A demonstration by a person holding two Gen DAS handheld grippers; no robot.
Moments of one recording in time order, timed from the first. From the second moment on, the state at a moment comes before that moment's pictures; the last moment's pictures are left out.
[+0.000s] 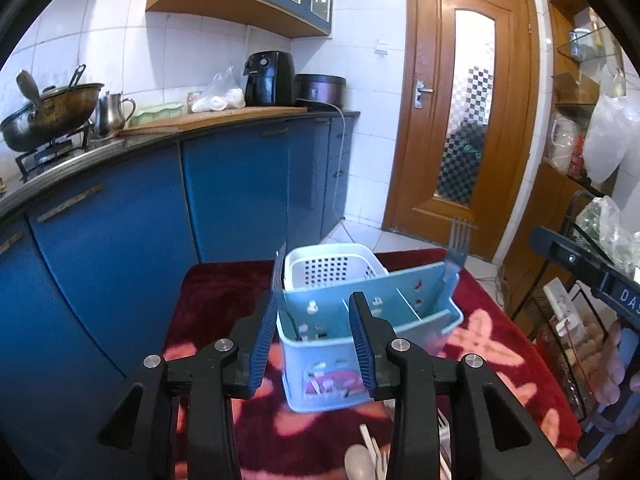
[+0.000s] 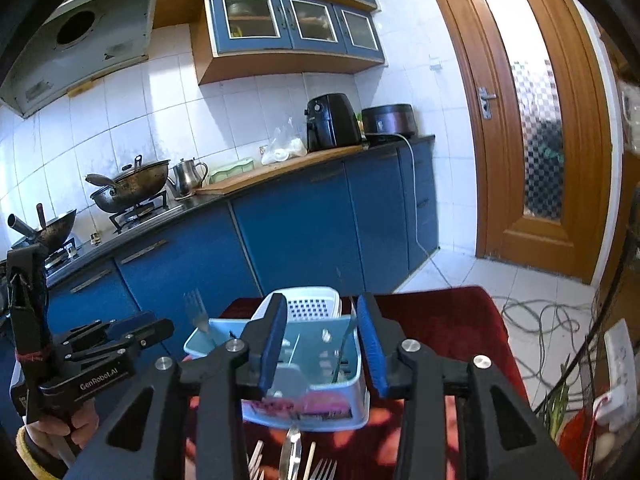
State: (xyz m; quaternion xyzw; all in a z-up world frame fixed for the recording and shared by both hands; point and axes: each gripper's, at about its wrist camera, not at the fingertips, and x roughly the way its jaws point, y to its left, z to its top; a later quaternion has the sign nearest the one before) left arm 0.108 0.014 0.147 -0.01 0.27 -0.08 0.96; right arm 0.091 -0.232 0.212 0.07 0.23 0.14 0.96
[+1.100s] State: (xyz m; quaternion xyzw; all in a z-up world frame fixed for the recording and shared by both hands) left arm 0.068 0.013 0.036 -0.04 0.42 -0.09 0.90; right arm 0.052 -0.222 0.075 0.07 0.44 0.15 0.89
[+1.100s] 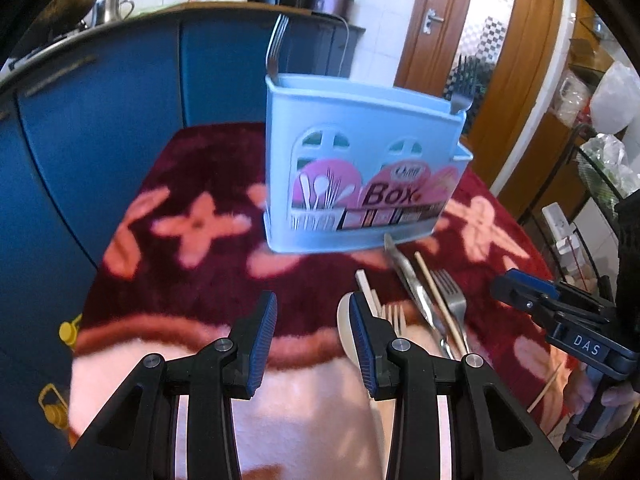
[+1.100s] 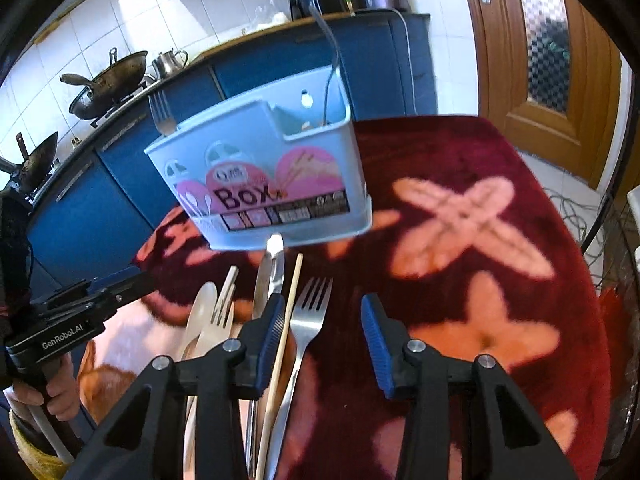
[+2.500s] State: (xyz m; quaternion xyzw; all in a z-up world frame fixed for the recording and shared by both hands) left arm 0.083 -0.007 -0.003 -0.08 0.46 -0.15 0.87; right arm 0.087 -0.216 0.042 0.12 0.50 0.20 0.83
